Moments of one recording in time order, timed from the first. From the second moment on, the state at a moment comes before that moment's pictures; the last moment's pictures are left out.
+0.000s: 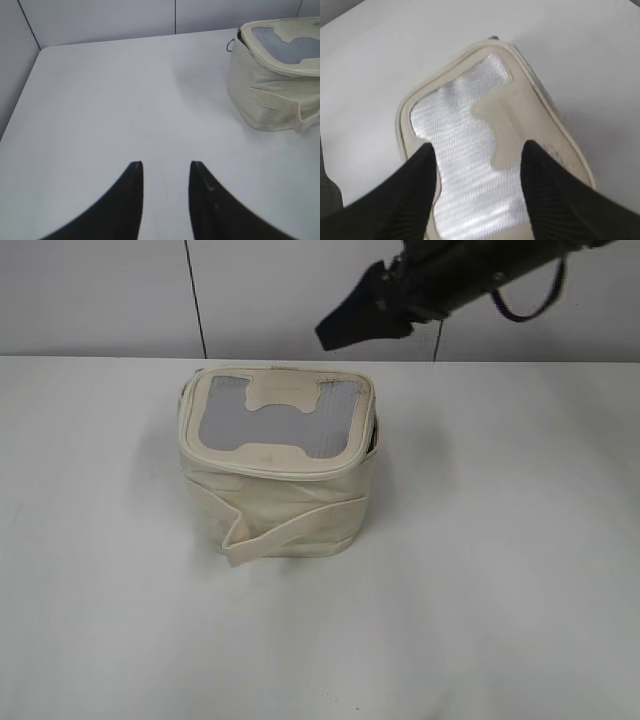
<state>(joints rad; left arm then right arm) -0.12 -0.01 -0.54 -0.02 1.05 0.03 0.33 1.86 -1.48 0.98 0.86 -1.10</state>
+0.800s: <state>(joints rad) -0.12 -0.01 -0.54 -0.01 1.05 0.03 0.41 2.40 -2.12 0.95 1.00 -1.01</state>
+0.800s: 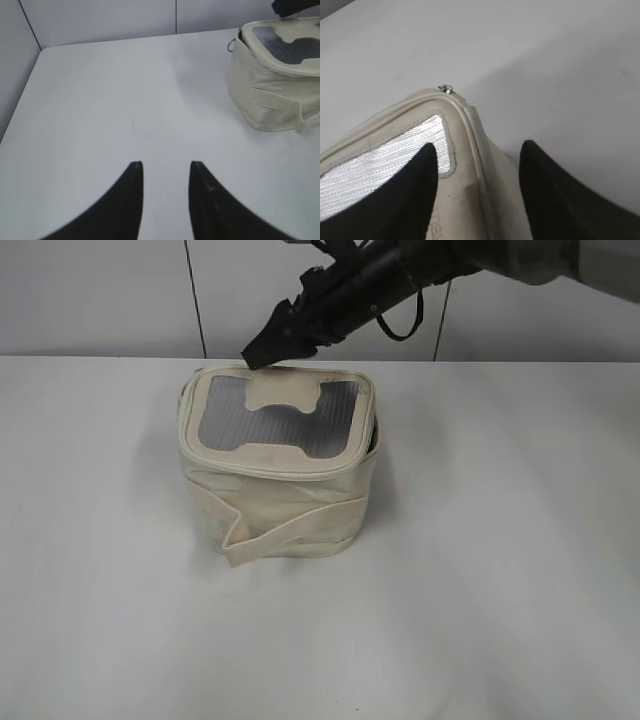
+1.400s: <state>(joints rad) -0.12 -0.01 -0.54 -0.01 1.05 0.03 0.47 2.41 -2.13 0.87 0.96 -1.01</state>
